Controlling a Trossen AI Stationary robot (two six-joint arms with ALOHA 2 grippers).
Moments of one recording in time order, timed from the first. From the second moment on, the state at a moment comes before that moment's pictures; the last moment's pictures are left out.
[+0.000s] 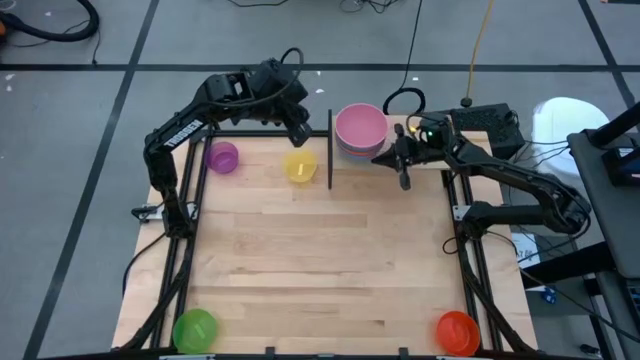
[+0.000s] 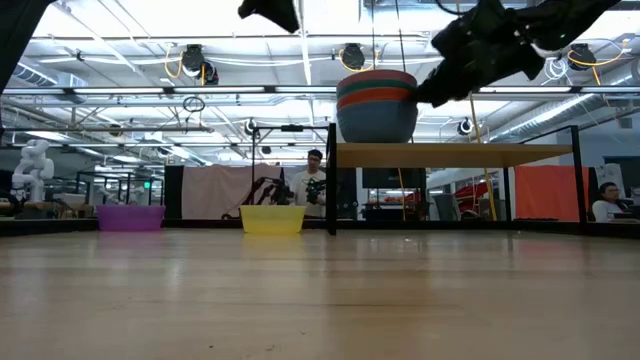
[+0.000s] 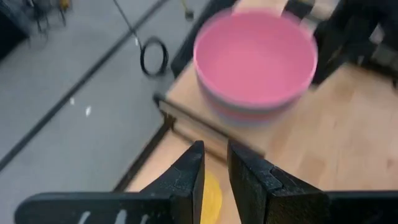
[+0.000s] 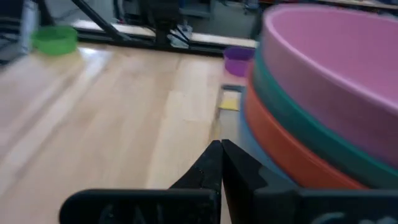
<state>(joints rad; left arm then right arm) 0.38 1.83 2.34 -1.29 -0.16 -0.09 -0.72 1.08 0.69 -0.04 -0.67 -0.40</state>
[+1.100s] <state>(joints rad) 0.33 1.83 2.34 -1.57 -0.16 -0.22 -0.39 0.38 0.69 -1.50 -0.87 0.16</state>
